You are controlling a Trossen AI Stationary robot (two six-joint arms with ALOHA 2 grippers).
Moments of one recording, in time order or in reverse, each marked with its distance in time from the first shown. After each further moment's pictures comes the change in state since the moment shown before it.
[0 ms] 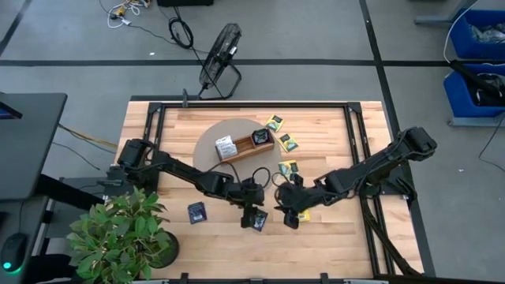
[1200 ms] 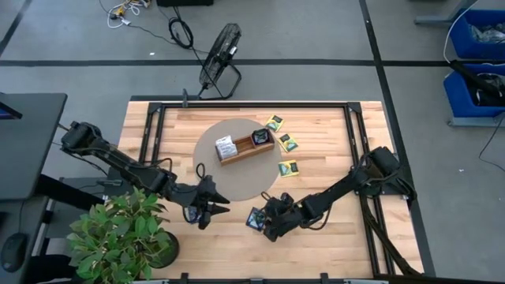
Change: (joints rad) left arm -0.231 -0.663 -0.485 0.107 -0.311 -0.260; right arm 0.061 0.424 0.045 0.256 0.113 0.347
